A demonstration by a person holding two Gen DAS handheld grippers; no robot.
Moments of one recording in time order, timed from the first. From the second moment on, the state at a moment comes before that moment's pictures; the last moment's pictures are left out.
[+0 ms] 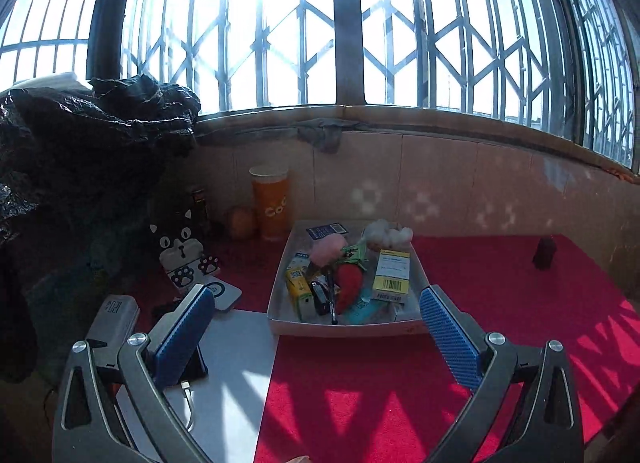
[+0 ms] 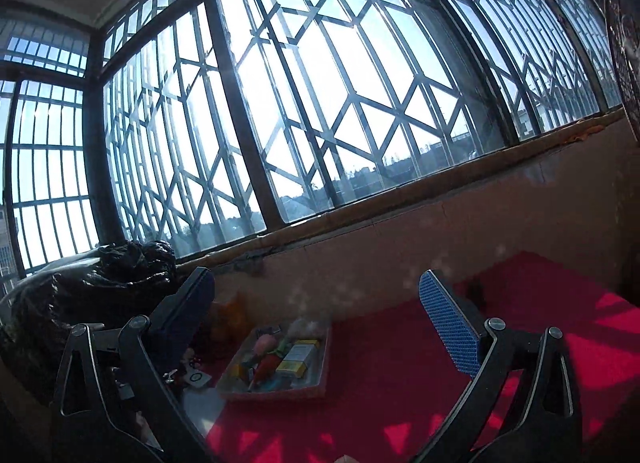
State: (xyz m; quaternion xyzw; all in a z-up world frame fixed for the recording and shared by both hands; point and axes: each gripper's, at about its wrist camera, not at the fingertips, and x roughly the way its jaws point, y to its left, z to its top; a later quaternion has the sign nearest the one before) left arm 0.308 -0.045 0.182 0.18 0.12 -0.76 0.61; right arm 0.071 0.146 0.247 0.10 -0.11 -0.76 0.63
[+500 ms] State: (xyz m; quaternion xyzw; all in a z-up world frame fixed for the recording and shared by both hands) left arm 0.281 -0.044 0.161 0.20 0.11 -0.76 0.60; right arm 0.088 0.115 0.190 0.11 -0.07 -0.81 0.57
